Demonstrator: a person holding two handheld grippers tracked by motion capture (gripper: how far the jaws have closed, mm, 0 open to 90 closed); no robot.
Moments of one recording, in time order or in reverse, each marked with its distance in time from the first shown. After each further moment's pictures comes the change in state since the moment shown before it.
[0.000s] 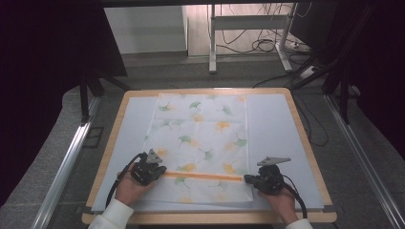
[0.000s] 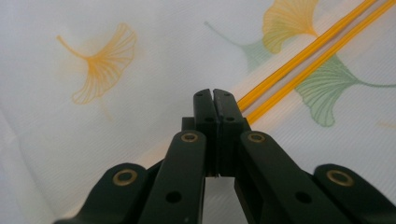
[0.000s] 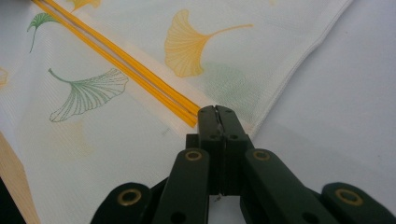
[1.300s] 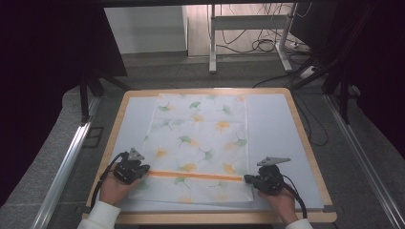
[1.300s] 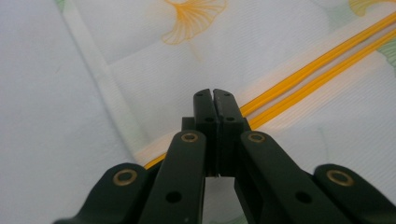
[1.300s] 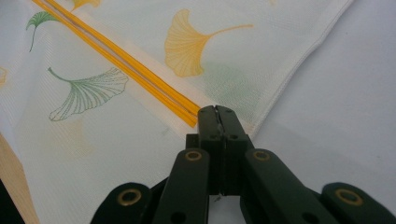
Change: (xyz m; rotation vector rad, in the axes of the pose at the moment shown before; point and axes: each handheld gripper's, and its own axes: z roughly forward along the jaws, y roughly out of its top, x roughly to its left) left arm 0.036 -0.027 -0.018 0.016 0.061 -0.097; right arm 0.000 0.000 0.000 0.003 -0.001 -0.009
